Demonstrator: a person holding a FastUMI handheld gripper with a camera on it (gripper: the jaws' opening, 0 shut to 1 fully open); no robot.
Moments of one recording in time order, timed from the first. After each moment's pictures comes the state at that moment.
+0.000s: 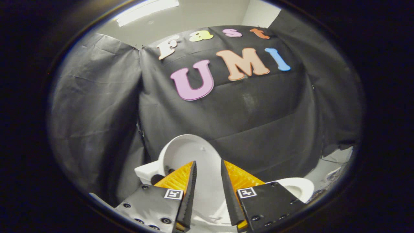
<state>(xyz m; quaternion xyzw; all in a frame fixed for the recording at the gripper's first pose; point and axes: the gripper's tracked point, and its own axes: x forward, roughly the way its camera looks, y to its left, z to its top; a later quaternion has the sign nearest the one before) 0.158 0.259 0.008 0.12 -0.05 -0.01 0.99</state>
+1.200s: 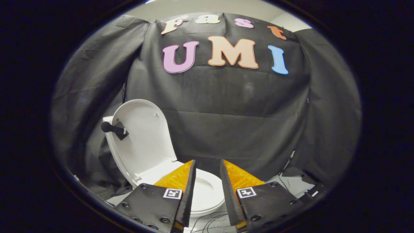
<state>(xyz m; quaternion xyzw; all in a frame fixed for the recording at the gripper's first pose) 0.096 0.020 -0.031 -0.04 0.08 0.00 1.00</state>
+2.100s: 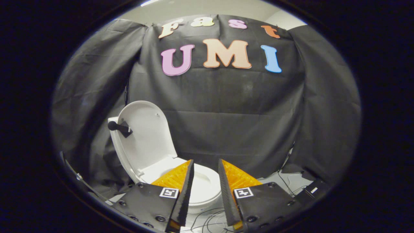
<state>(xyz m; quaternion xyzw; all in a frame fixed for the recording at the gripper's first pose) 0.045 0.004 -0.019 -0.02 0.05 0.01 1.00</state>
